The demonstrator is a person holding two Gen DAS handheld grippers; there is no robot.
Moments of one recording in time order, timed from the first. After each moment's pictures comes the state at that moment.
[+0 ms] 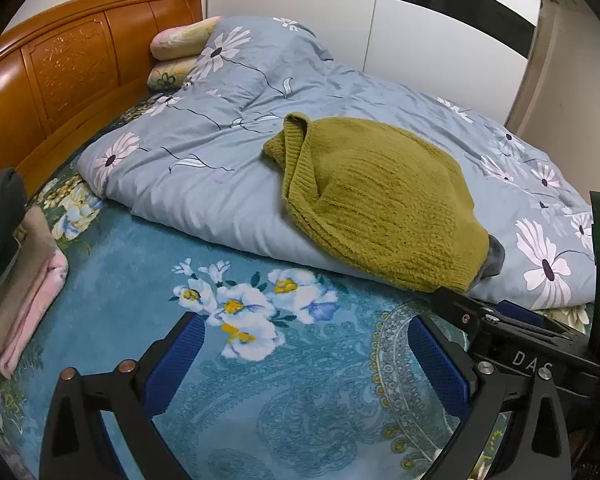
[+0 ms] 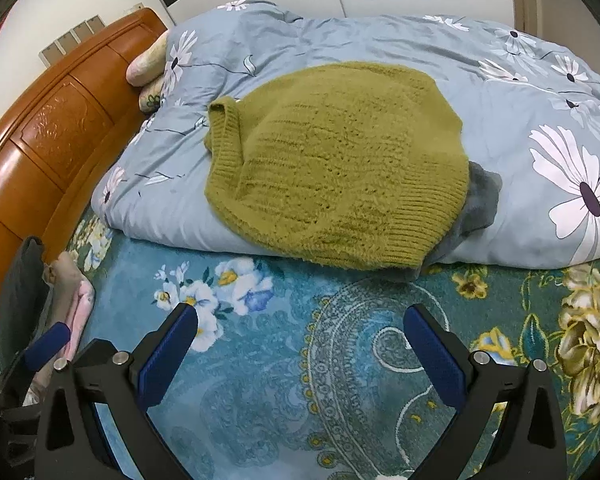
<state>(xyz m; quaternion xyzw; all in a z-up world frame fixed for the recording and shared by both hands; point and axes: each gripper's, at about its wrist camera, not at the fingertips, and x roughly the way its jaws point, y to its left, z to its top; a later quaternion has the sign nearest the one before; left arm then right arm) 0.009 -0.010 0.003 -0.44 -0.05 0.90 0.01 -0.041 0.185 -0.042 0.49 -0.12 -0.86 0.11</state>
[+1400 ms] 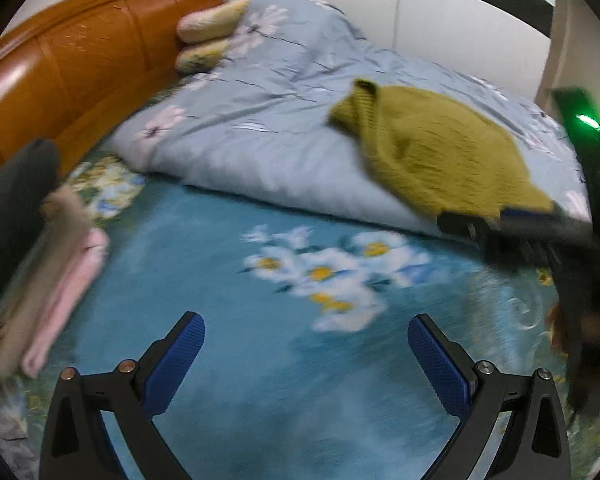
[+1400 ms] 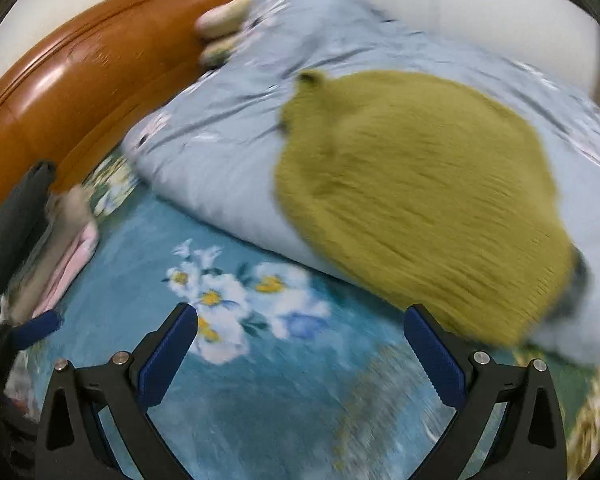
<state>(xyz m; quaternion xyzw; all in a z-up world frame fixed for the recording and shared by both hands) 0.035 -0.101 -0.040 -0.45 -0.01 0.89 -0.04 -0.085 0.090 -0.069 0.48 0.01 -0.85 0.22</state>
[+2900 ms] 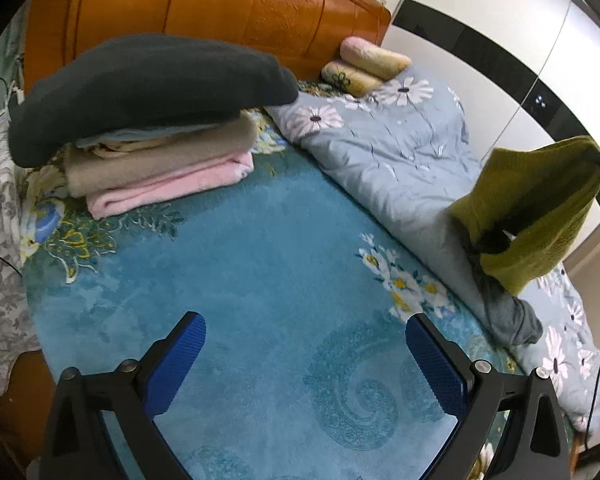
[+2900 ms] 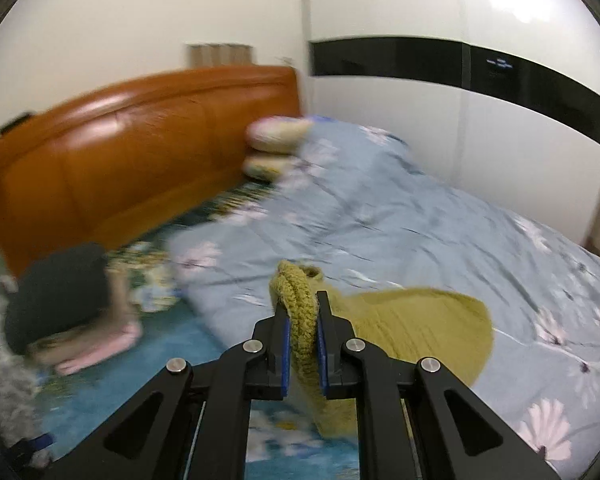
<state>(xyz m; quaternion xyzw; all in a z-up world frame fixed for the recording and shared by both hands) 0.202 -0.231 -0.006 -0.37 -0.26 0.88 -0.15 -0.069 0.062 0.156 0.28 0.05 -0.92 0.27</state>
